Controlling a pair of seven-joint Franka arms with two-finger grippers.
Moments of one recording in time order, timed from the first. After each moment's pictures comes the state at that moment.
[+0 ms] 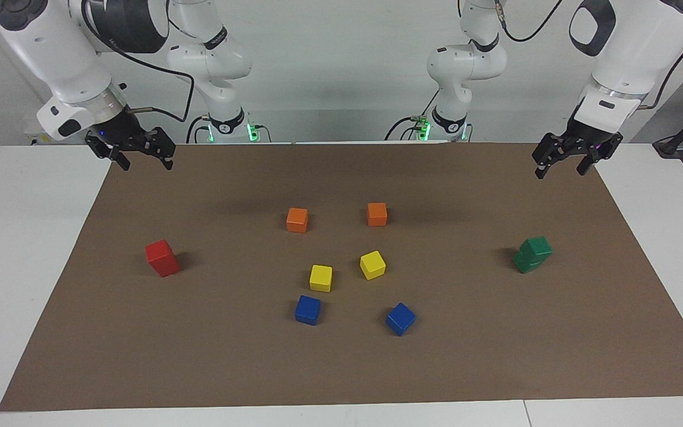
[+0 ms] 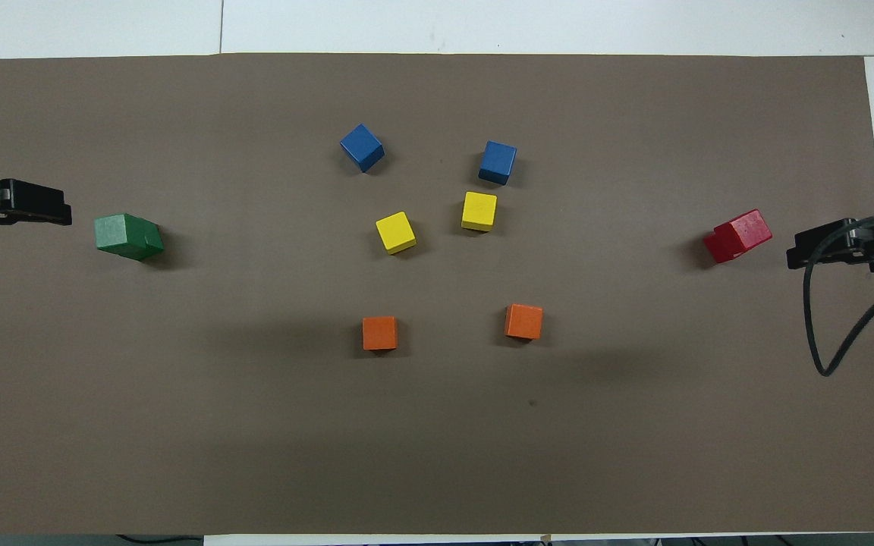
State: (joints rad) left arm -0.01 -0.03 -0.04 -1.66 0.00 1.71 -0.04; right arm 0.03 -0.07 -0.09 -1.72 0.05 1.58 -0.01
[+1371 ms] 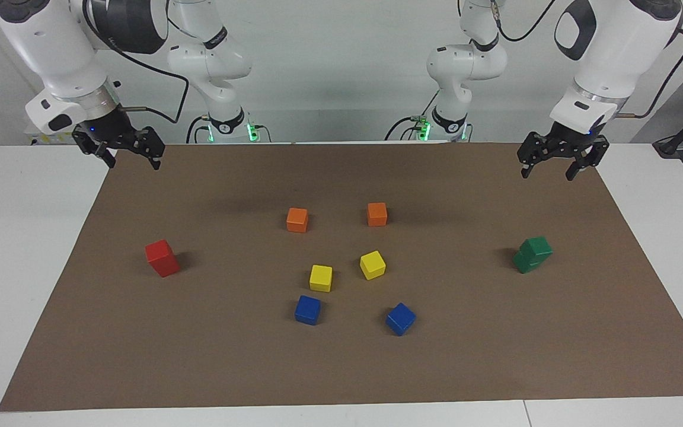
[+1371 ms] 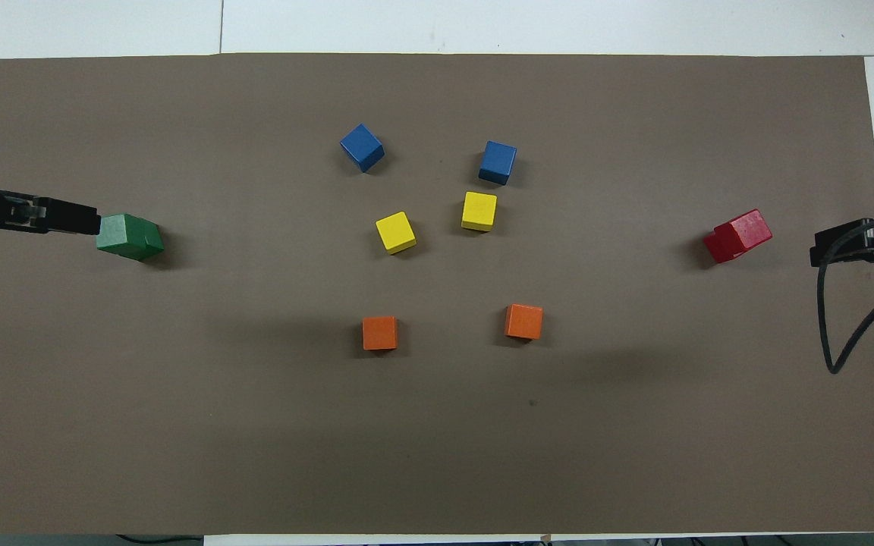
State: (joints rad) left arm -0.05 -0.05 -0.04 -1.71 0.00 1.79 0.08; right arm 0.03 -0.07 -0.10 -1.72 -0.04 1.60 -0.01
